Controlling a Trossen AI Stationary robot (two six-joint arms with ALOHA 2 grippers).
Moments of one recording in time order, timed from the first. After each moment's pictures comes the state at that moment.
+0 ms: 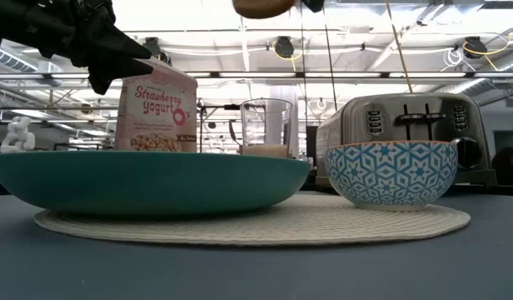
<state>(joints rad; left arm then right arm) -0.13 0.64 0.32 0.09 -0.29 -0.36 -0.13 1.41 1.50 -0.61 -0.37 0.20</state>
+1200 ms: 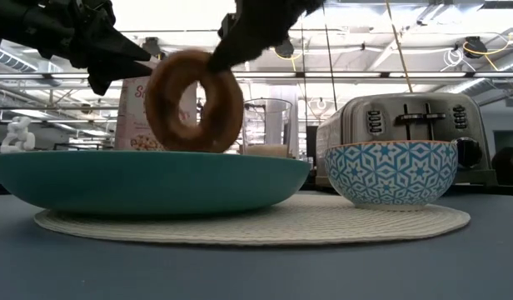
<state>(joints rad) -0.13 0.64 0.32 0.08 -0.29 -0.36 0.15 1.88 1.50 -0.44 -0.13 -0.25</state>
